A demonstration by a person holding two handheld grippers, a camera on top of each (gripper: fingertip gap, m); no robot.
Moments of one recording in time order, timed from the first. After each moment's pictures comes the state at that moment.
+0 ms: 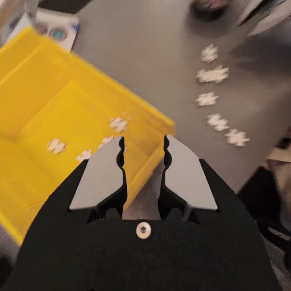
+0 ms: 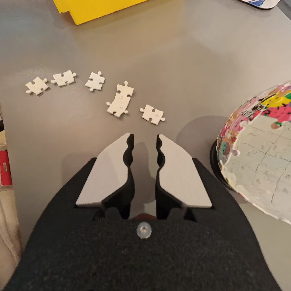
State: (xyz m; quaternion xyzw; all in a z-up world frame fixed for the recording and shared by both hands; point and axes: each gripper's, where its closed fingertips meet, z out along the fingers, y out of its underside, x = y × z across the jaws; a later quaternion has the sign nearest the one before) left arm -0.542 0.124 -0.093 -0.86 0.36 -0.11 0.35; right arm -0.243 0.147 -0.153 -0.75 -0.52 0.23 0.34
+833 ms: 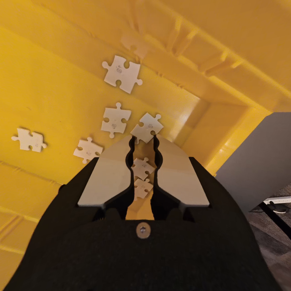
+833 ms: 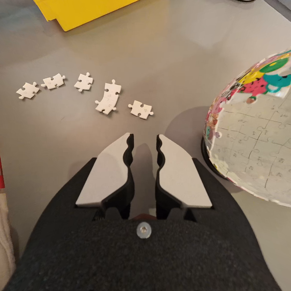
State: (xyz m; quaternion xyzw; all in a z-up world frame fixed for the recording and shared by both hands) left arm -0.589 0.147 -0.192 -0.88 0.47 -0.03 0.09; right arm -0.228 0.159 -0.156 -0.77 -0.48 0.24 0.35
